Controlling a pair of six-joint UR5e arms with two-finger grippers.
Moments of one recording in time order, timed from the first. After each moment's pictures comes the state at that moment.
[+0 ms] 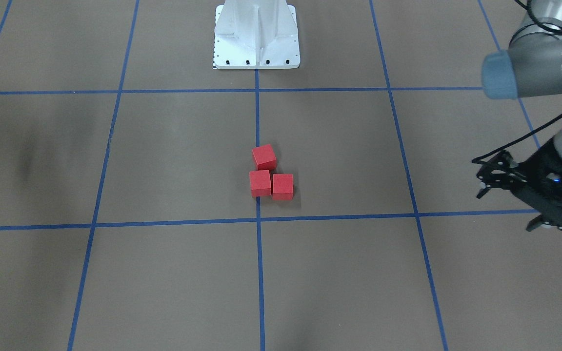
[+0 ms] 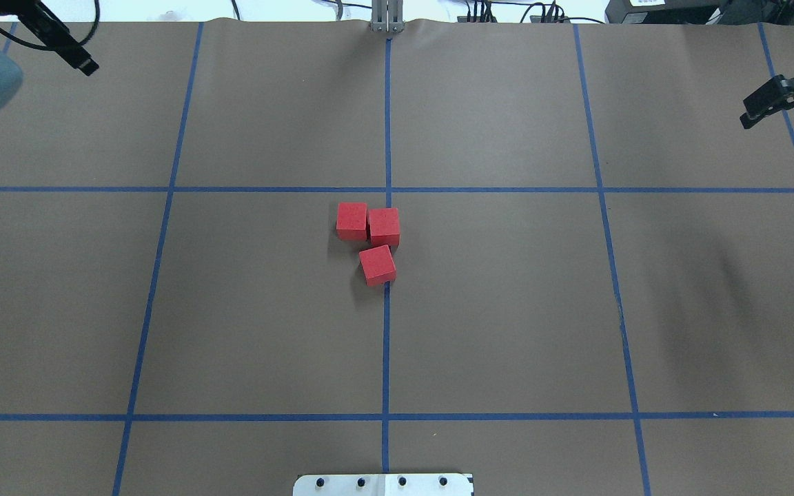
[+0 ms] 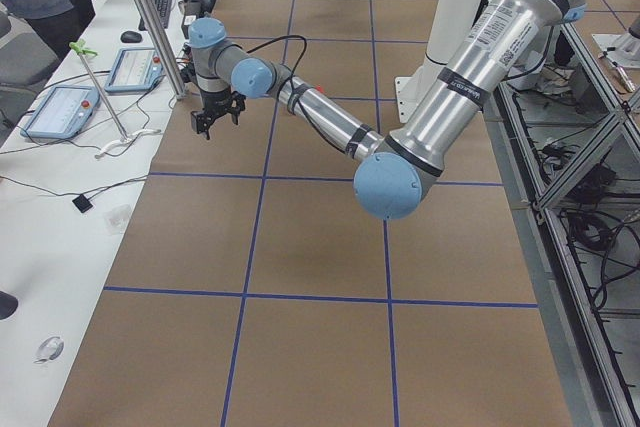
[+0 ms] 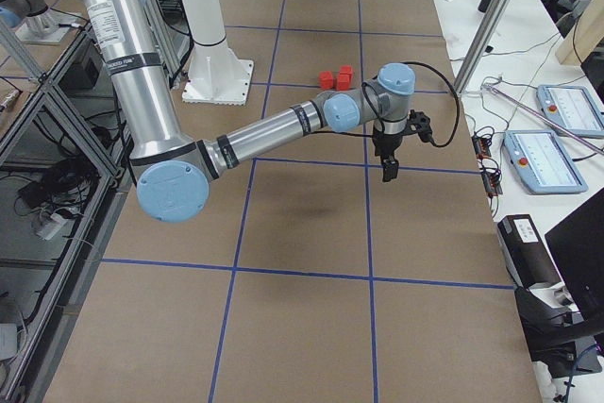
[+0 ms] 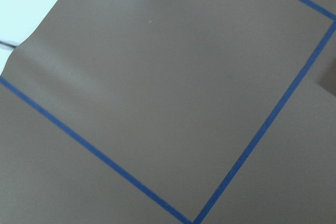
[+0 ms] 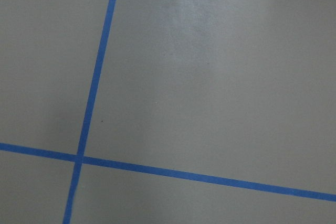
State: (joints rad) left arm -1.25 -2.13 -1.57 -1.52 -2.26 0.17; right arm 1.30 -1.32 1.71 -1.61 2.24 0.26
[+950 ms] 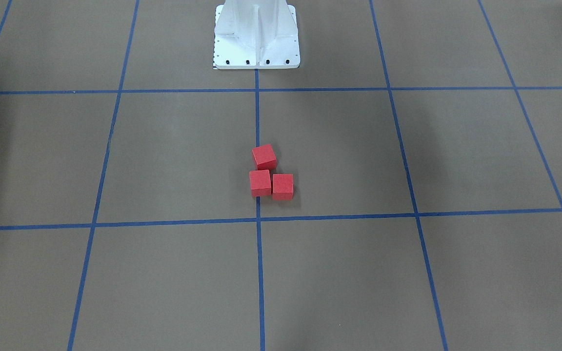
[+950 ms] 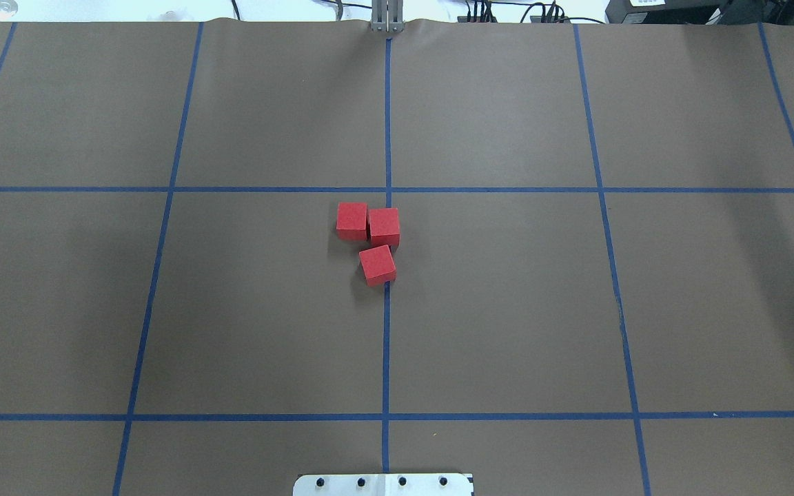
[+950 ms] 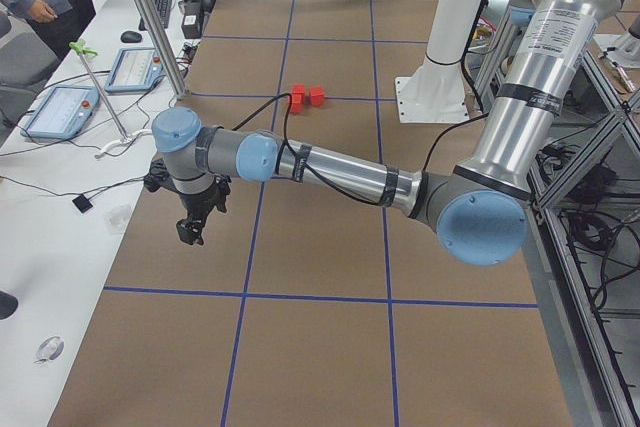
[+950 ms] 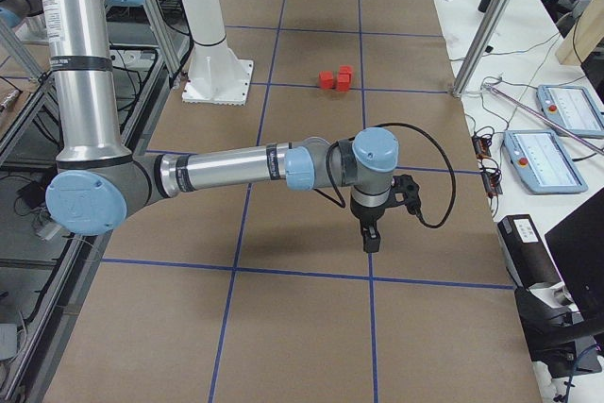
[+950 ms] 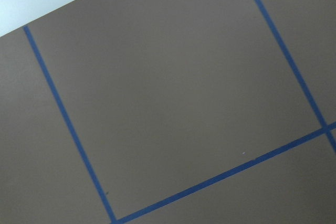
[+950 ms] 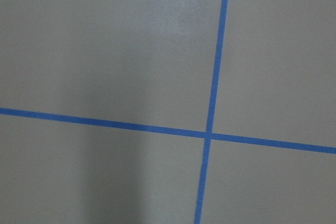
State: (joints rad) left arm -1.54 -1.89 -1.47 -1.47 -2.32 0.24; right arm 1.56 -1.51 1.67 -1.61 2.30 -0.09
